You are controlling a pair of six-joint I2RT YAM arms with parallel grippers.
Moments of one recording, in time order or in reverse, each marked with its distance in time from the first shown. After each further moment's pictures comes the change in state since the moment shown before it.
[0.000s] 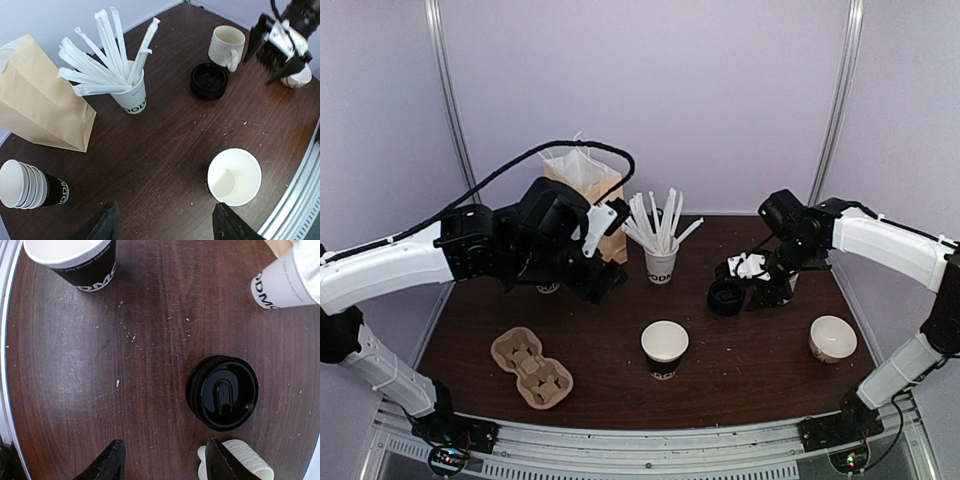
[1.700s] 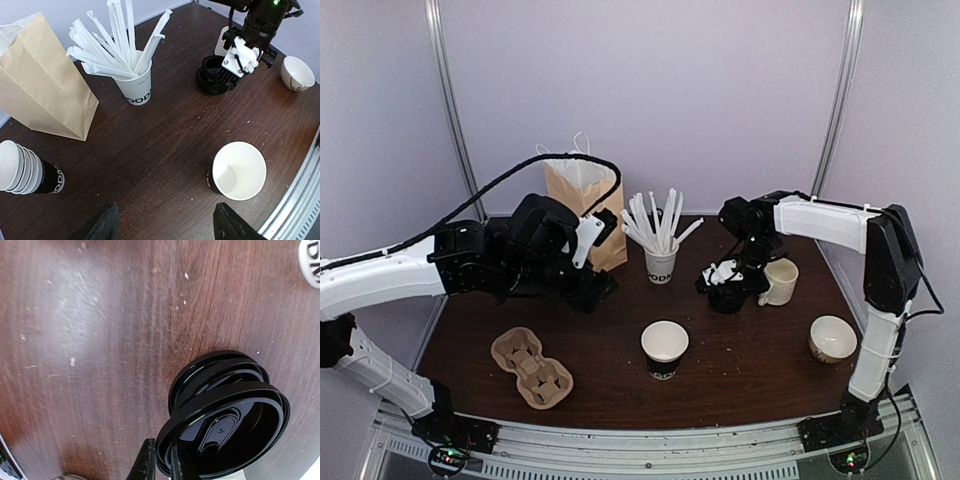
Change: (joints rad) left arm 0.005 -0.099 -0.143 0.072 -0.017 -0.058; right arm 0.049 0.447 0.306 -0.152 0.224 -0.150
